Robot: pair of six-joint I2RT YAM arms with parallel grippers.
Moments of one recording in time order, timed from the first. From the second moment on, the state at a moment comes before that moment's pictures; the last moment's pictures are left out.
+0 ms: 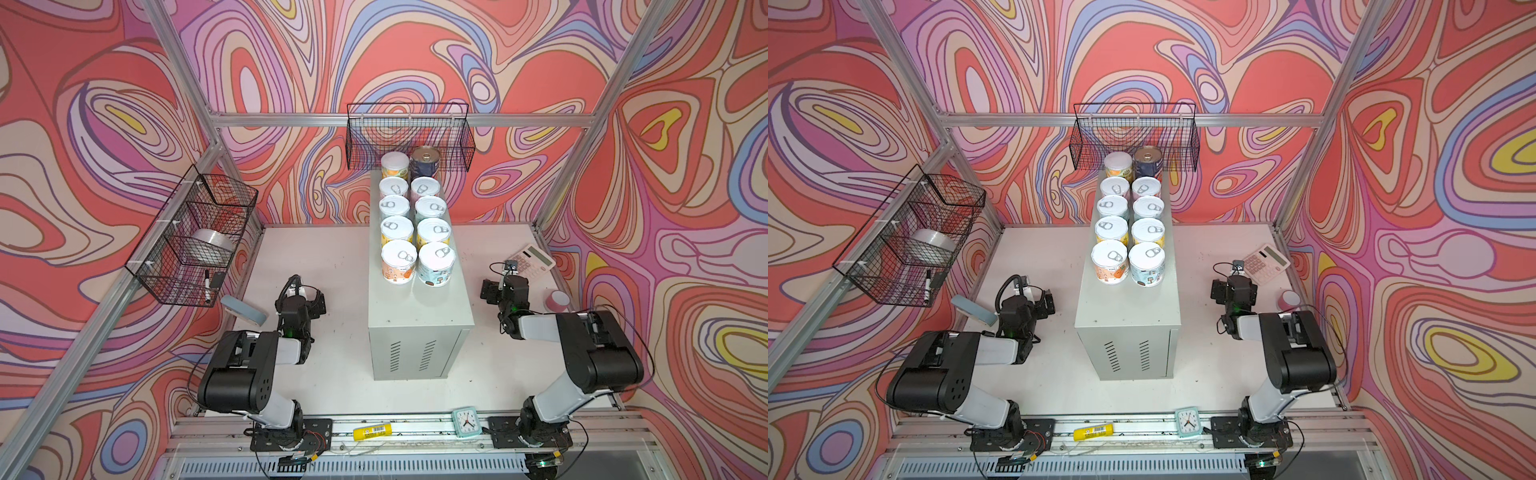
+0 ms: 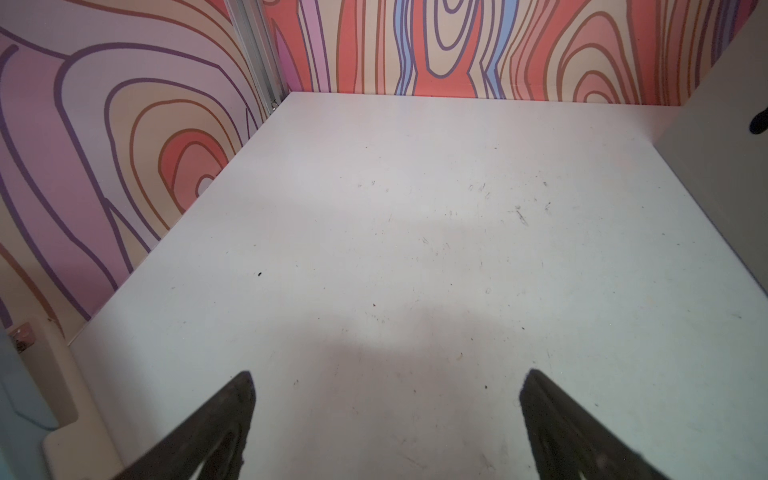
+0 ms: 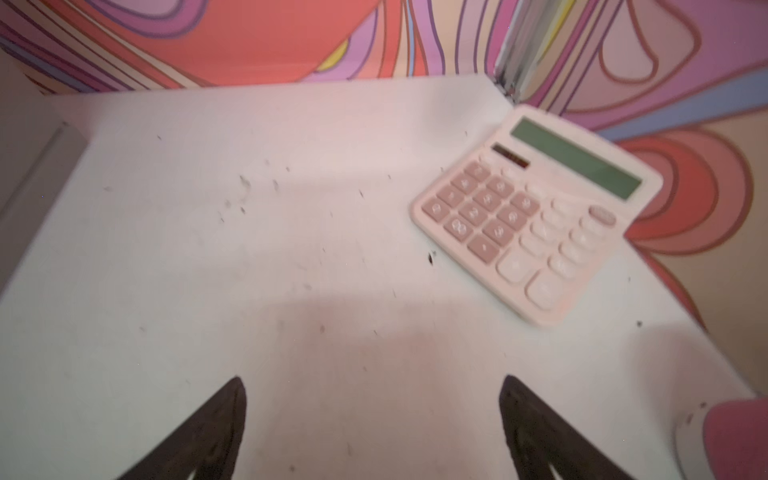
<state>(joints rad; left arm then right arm) -0.03 1.53 0.33 0.83 -0.24 -0.06 0.03 1.68 0.50 0.69 0.21 0.08</state>
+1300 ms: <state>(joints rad) -0.03 1.53 0.34 0.82 -0.24 -0.06 0.00 1.72 0.48 0.92 0.08 0.06</state>
